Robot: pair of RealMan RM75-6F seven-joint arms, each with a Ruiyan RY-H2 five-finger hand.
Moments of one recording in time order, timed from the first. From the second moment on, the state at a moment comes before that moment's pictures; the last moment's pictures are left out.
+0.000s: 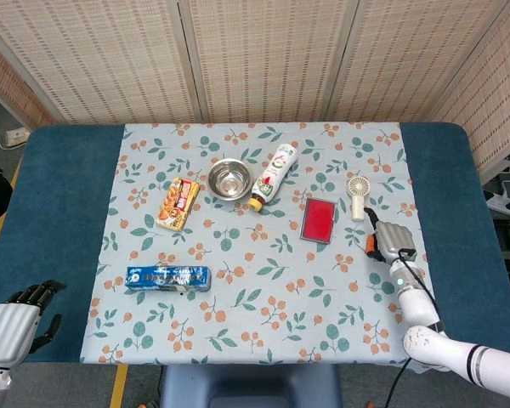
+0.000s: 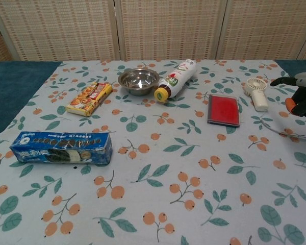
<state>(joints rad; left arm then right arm) -0.07 -1.10 0.03 -1.68 1.62 1.51 0.18 0.64 -1.37 0.21 -1.55 -0.59 0.93 -0.42</state>
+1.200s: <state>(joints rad) -0.07 -1.10 0.03 -1.68 1.61 1.49 0.20 0.76 -1.47 0.24 -1.25 -0.42 0.71 -0.31</state>
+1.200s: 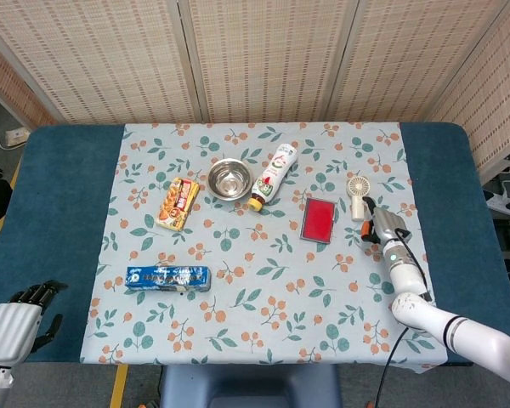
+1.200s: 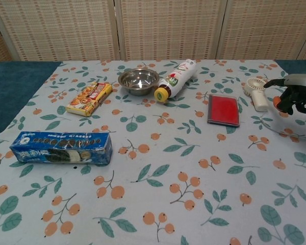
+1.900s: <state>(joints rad) -0.07 -1.10 0.03 -1.68 1.61 1.49 0.20 0.78 -1.50 0.22 -1.17 -0.42 0.66 -0.26</state>
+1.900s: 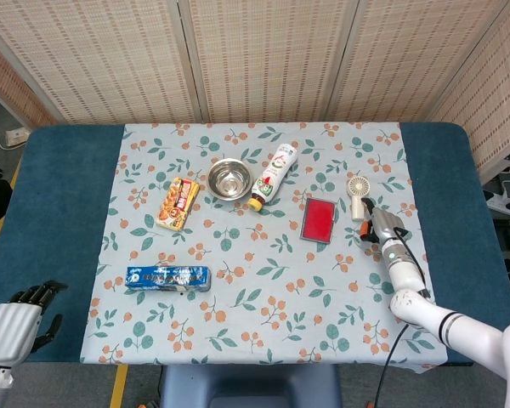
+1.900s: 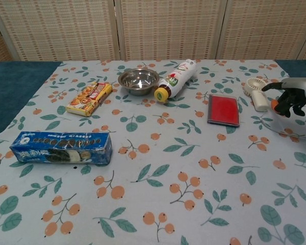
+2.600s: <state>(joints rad) -0.07 -1.10 0.03 -1.68 1.60 1.49 0.20 0.79 -1.52 0.21 -1.14 -0.41 0.65 -0.25</state>
